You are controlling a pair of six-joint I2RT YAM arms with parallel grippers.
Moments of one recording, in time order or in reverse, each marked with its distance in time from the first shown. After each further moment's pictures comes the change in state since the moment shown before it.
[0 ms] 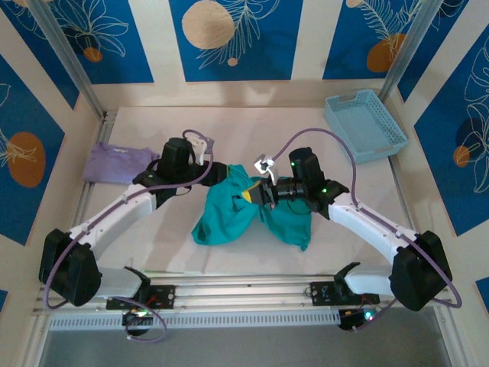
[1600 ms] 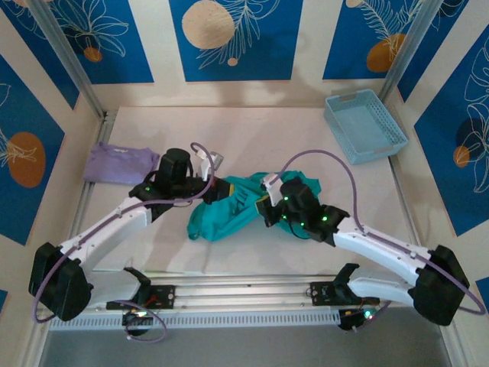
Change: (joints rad) left arm -0.042 -0.100 -0.112 0.106 0.410 -0.035; right arm 0.209 -0.196 -0.187 -0.063 0.706 -0.004
